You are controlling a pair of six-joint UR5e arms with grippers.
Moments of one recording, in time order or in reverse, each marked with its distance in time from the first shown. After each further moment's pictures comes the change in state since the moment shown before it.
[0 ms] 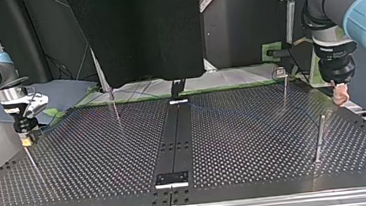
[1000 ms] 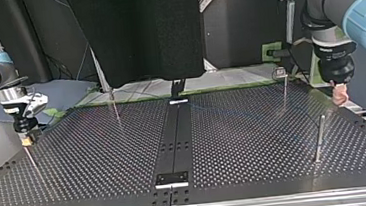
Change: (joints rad) left arm 0.001 -0.001 -0.008 0.012 0.010 0.002; right arm -0.002 0.000 0.000 0.004 0.000 0.000
